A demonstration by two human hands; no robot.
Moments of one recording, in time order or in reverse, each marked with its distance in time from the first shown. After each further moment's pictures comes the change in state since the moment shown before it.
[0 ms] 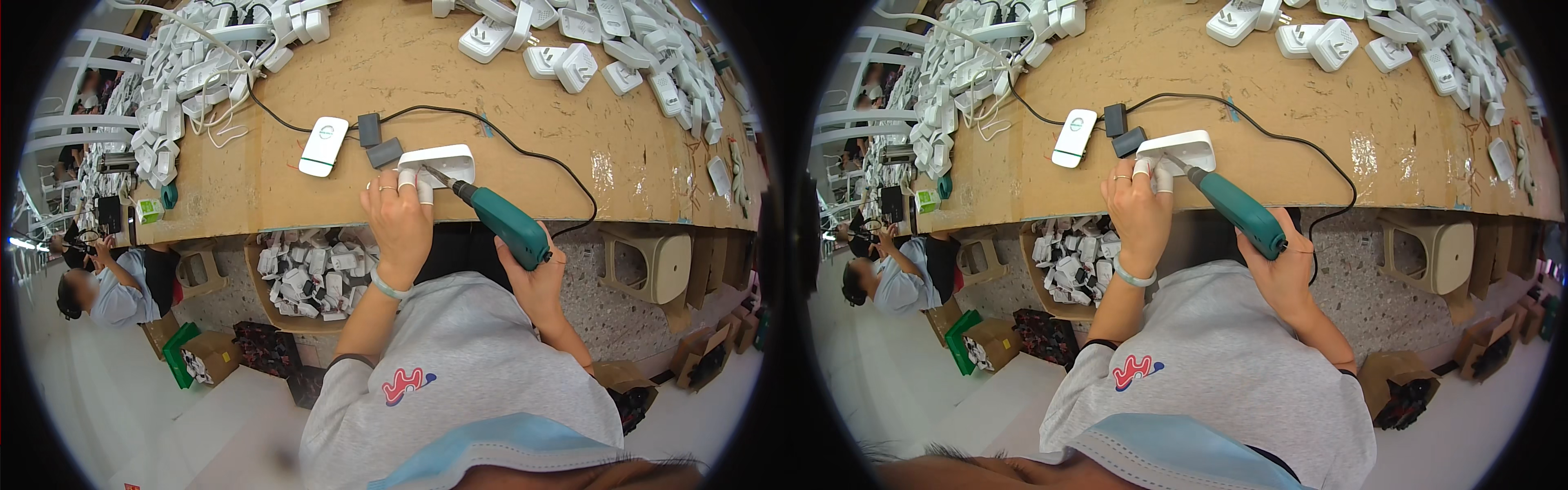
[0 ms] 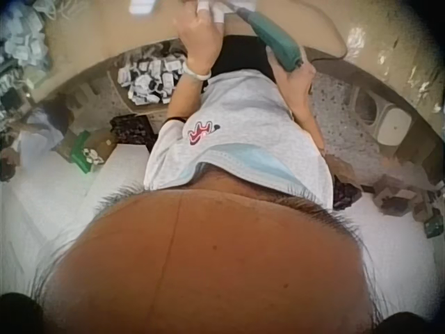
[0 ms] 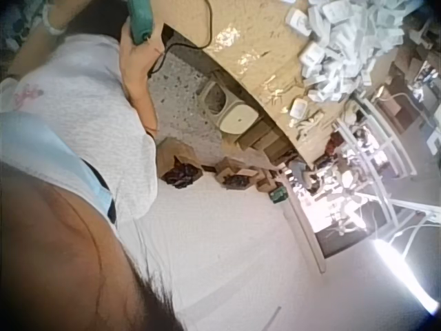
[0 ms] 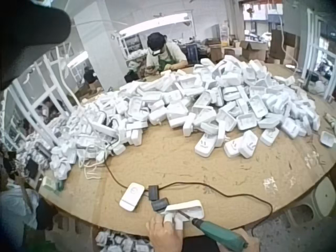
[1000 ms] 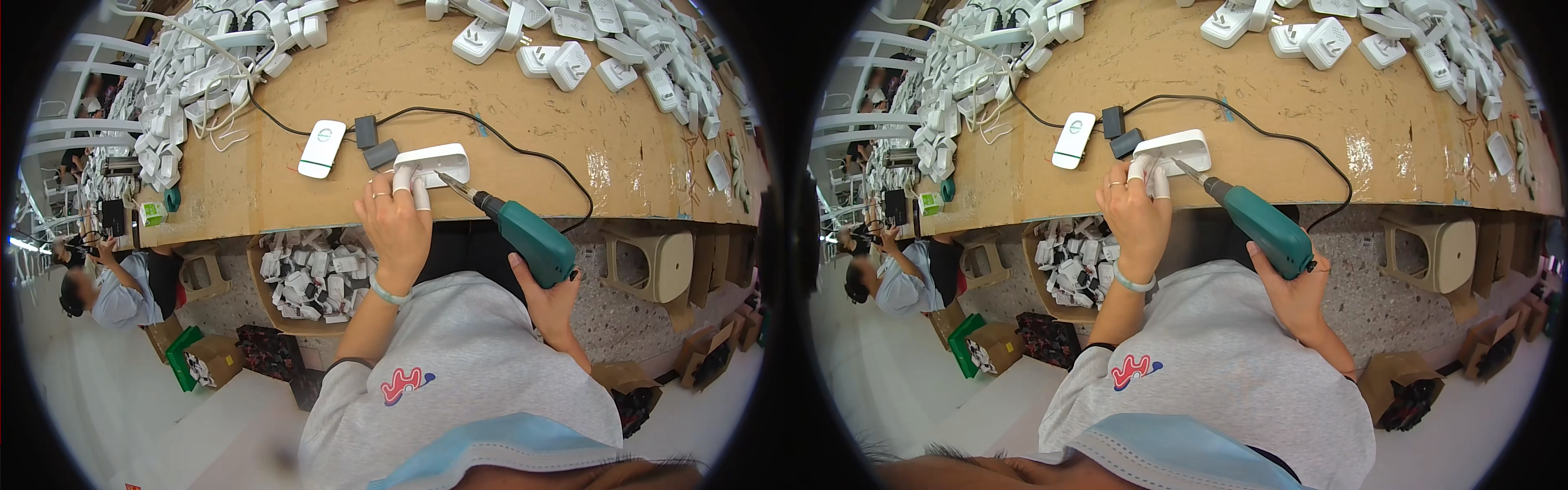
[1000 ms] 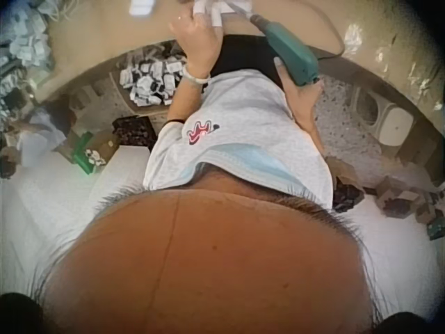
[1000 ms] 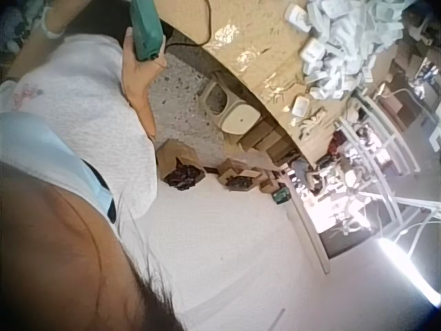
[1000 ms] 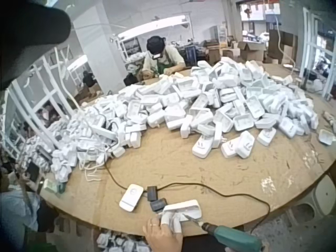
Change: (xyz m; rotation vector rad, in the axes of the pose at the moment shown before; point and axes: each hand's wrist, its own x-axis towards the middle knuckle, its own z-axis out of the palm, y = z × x) left_hand -0.004 0.006 -0.003 0.020 0.025 -0.016; right_hand -0.026 -0.007 -0.022 0.186 0.075 0.198
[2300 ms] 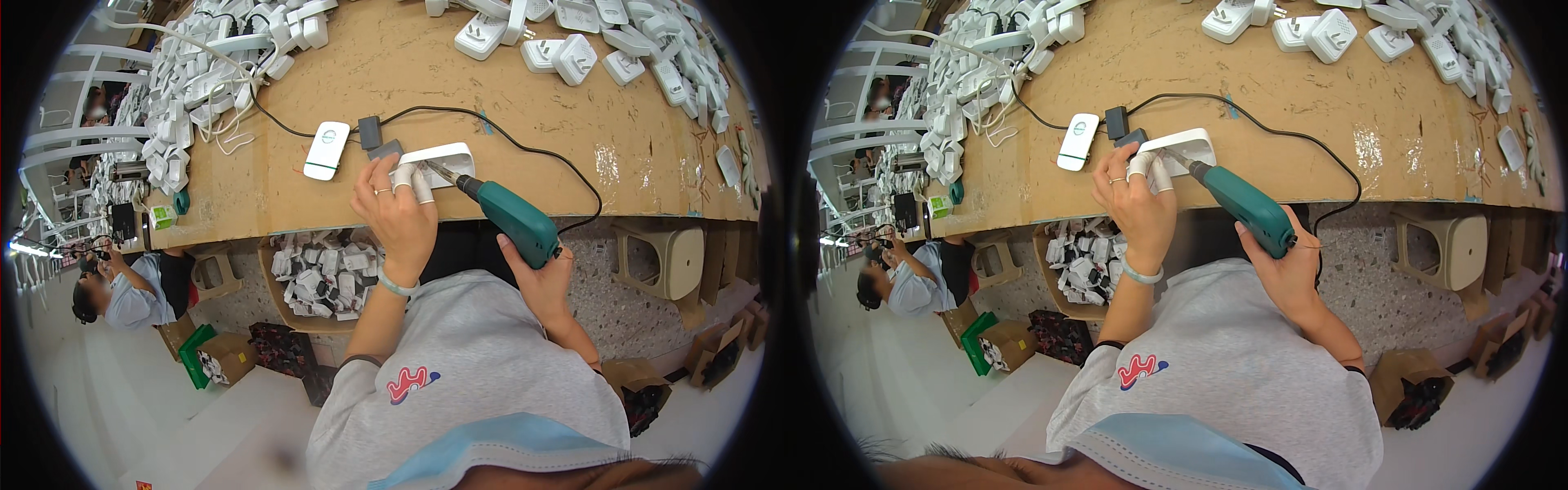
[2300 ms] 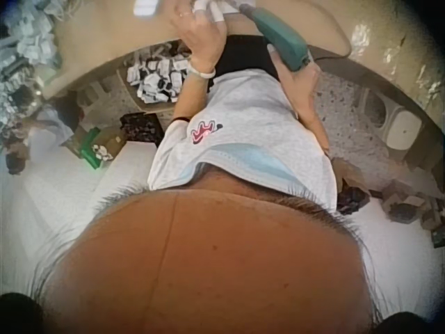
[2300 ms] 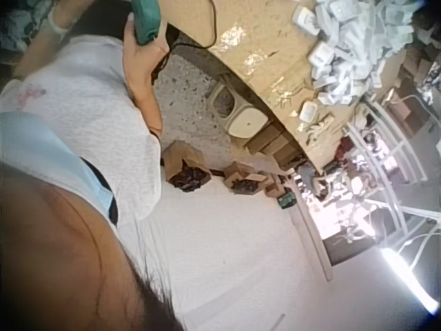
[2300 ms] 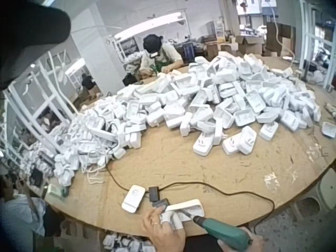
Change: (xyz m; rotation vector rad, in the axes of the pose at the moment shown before) left_hand 0.009 -0.002 0.010 0.029 0.128 0.010; right_hand 0.024 0.003 0.019 -0.113 -0.074 -0.091
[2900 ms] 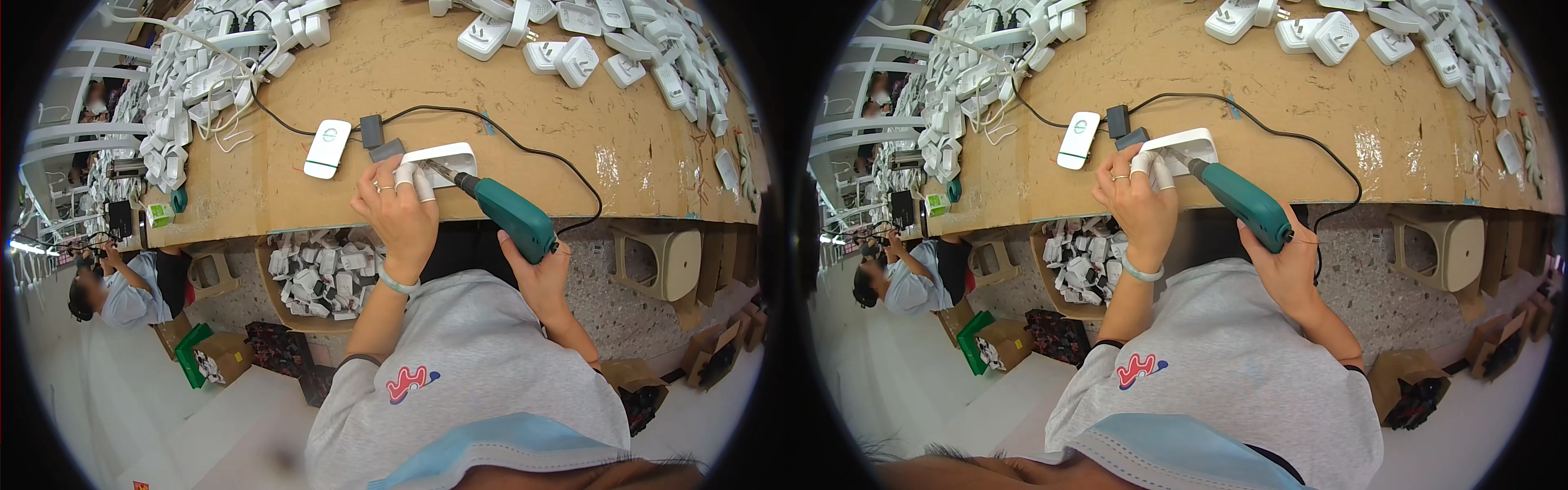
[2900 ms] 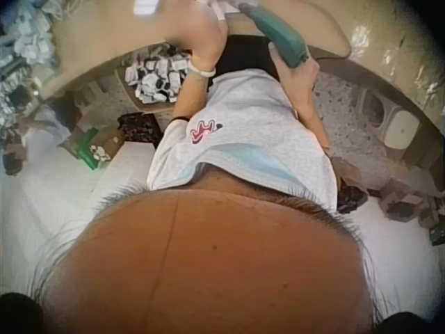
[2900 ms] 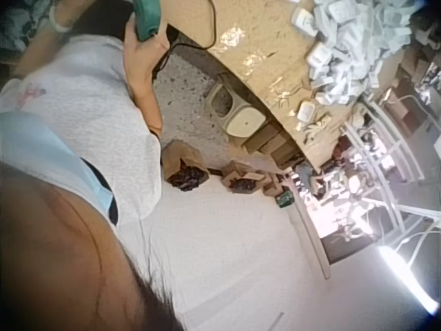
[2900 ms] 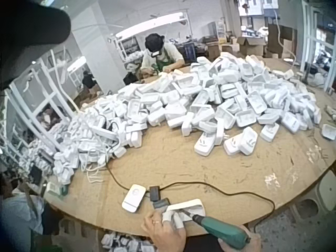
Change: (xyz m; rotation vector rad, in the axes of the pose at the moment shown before) left_hand 0.000 -0.001 0.004 0.005 0.020 -0.028; right_hand 0.005 0.002 0.003 -0.020 -0.011 -0.039
